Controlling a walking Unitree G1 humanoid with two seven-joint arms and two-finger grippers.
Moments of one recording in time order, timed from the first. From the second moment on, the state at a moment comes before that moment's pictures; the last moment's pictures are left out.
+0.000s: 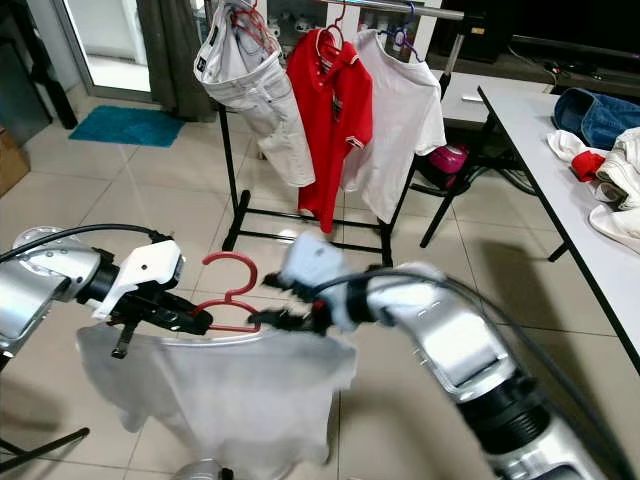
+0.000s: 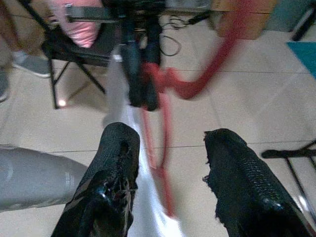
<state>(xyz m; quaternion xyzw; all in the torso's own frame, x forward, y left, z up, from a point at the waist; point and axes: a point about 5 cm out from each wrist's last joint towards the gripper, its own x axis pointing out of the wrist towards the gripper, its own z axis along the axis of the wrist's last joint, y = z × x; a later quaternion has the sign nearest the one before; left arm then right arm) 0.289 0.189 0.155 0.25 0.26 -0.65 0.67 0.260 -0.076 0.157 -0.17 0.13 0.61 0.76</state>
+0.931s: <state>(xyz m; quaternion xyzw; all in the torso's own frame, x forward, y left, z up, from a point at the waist) 0.293 0.183 0.156 0.27 0.23 -0.65 0.67 0.257 -0.069 0.145 -0.16 0.15 0.61 0.76</state>
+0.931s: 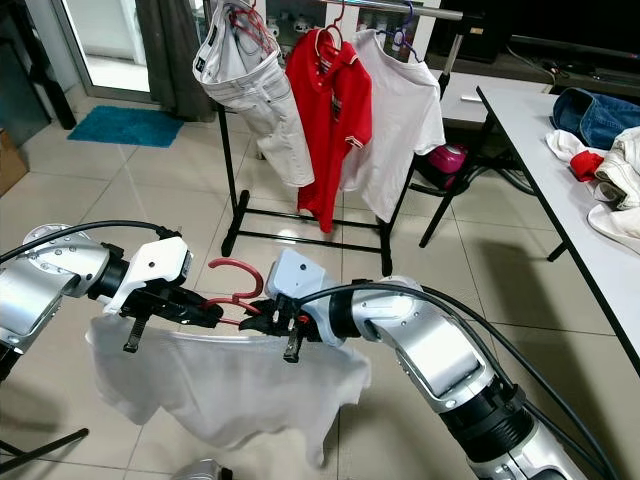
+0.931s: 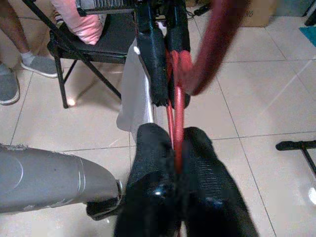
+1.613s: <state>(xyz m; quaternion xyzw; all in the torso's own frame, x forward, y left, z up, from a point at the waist) 0.296 0.190 0.175 0.21 0.18 -0.65 0.71 0.264 -0.074 0.151 -0.16 0.13 0.61 0.77</state>
